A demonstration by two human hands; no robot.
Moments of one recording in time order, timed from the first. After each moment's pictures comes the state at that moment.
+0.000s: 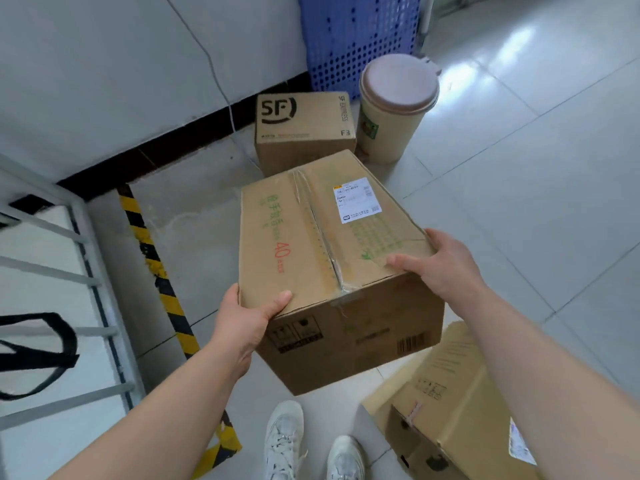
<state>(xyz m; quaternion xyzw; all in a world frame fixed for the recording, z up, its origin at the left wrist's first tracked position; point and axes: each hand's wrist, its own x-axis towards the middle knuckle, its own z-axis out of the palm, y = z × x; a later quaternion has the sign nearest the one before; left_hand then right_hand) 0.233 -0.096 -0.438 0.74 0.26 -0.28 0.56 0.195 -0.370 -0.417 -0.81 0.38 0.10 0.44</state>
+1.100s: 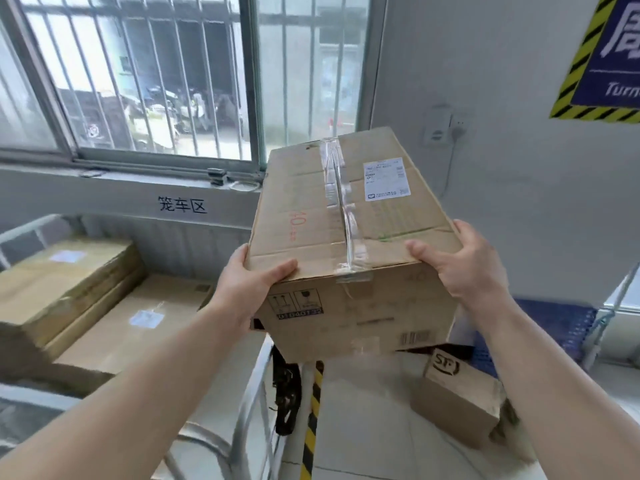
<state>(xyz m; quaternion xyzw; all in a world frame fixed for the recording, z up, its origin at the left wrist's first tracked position) 0.102 0.207 0.142 0.67 0.21 0.17 0.70 0.193 -0.054 0.168 -0.88 -0.05 -0.14 0.45</state>
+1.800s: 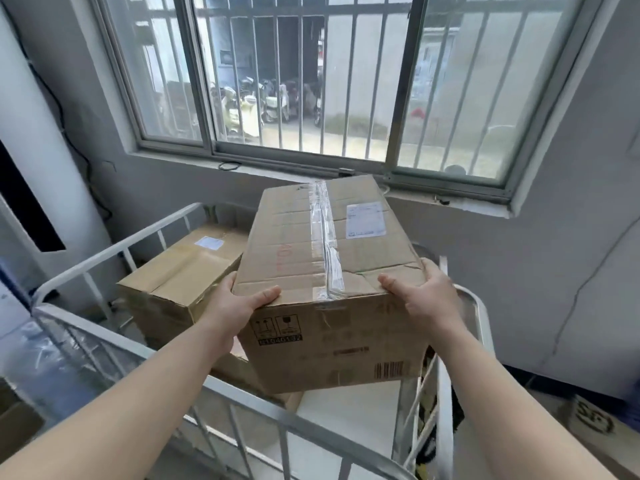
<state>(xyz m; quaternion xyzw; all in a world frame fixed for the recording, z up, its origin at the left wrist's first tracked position) -0.005 0.600 0.098 0.63 0.33 0.19 0.68 0.145 0.358 0.115 -0.88 -0.11 0.01 0.45</state>
